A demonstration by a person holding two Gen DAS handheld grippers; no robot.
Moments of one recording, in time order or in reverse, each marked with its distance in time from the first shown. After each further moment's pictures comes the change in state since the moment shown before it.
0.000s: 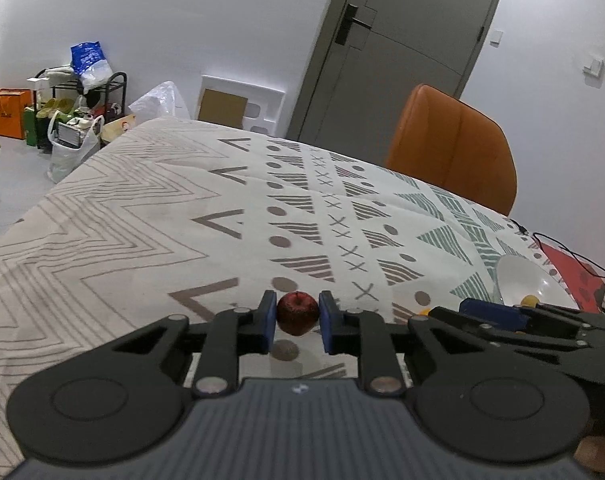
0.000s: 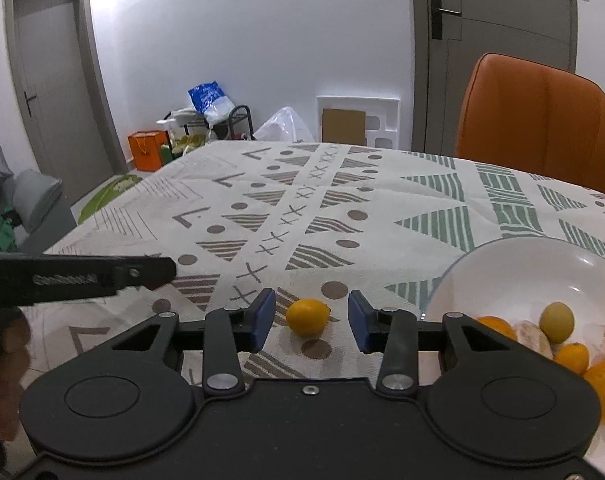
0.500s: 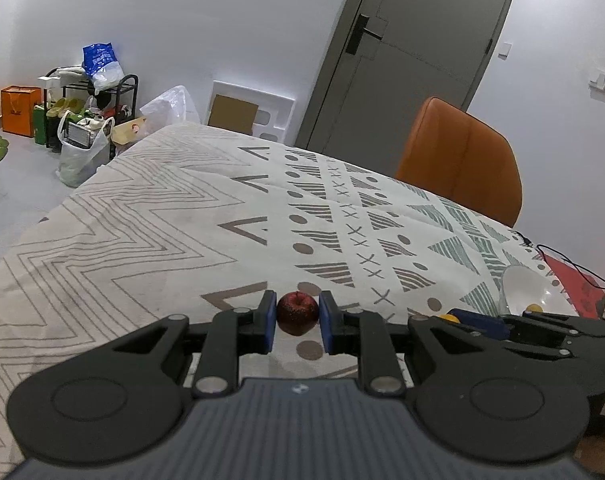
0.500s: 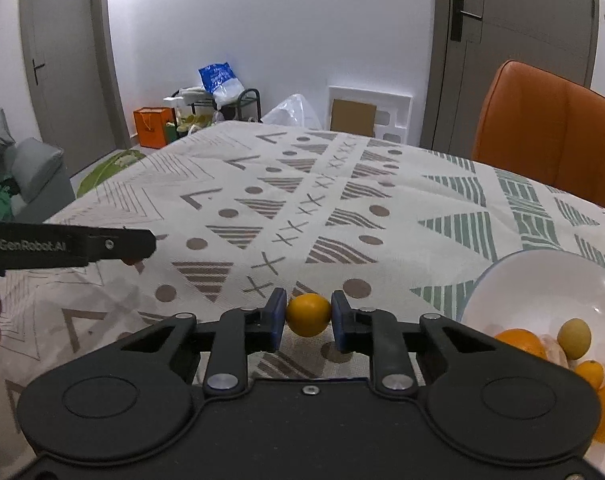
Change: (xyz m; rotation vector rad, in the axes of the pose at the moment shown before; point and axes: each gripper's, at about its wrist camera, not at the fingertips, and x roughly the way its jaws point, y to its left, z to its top) left arm -0.014 0.015 0.001 -0.022 -0.021 0.005; right arm 0.004 0.017 0.001 -0.072 0.026 -0.005
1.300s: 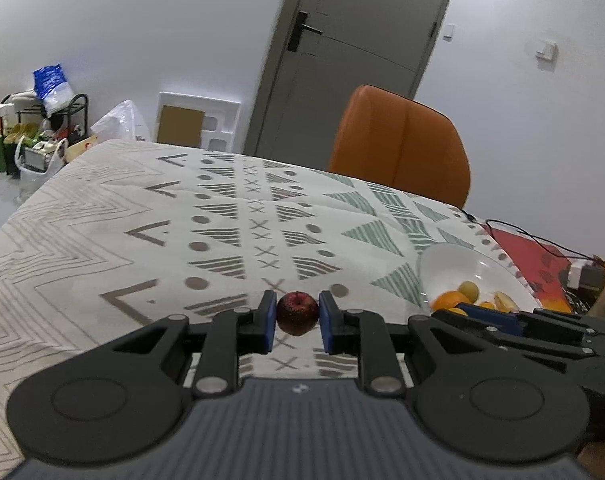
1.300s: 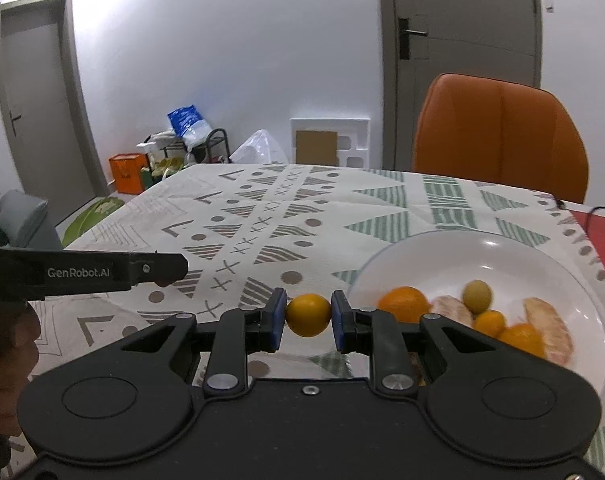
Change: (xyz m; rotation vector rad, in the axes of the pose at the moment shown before) left arm -0.012 -0.069 -0.011 0.113 -0.001 -0.103; right arm -0.073 -0.039 -0.023 0.122 -0.100 -0.064
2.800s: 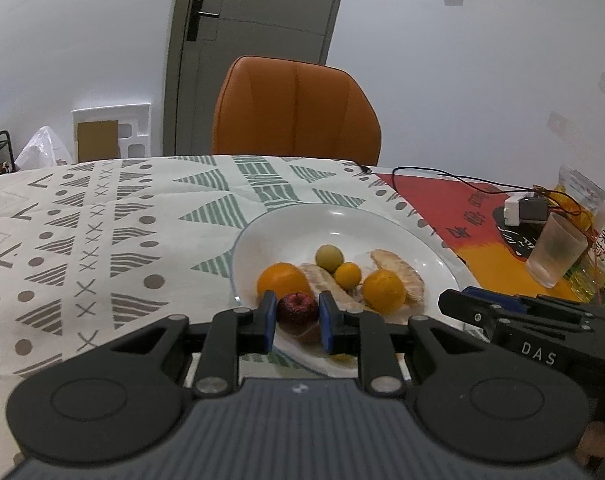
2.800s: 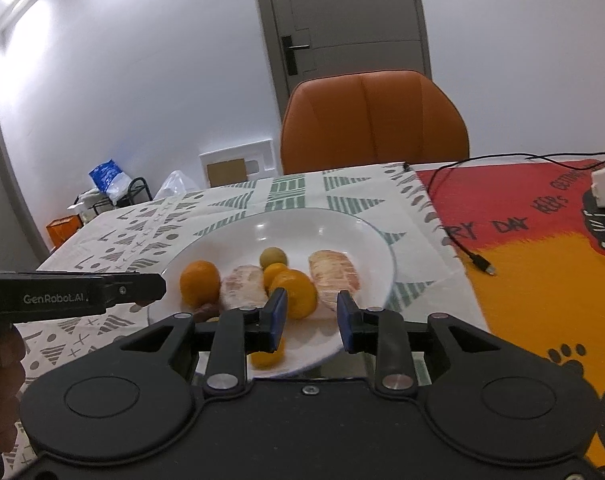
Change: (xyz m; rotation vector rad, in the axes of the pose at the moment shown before) left arm 0.025 -0.128 -0.020 0.198 0.060 -0.136; right arm -0.069 -0.119 -0.047 0.221 -0.078 -0.175
